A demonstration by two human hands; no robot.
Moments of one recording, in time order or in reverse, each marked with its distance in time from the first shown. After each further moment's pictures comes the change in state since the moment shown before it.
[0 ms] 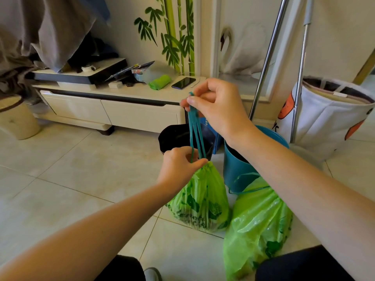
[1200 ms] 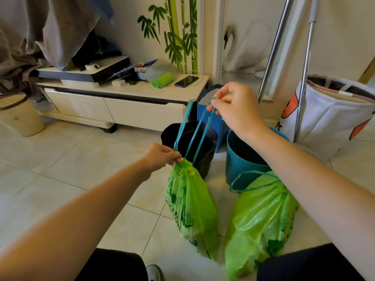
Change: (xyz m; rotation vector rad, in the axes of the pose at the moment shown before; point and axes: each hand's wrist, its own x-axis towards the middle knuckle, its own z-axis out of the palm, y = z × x) left_hand 0.033 -0.044 -0.045 -0.210 -0.349 -0.402; right_hand 0.010 0.033 -0.024 -0.346 0.143 0.013
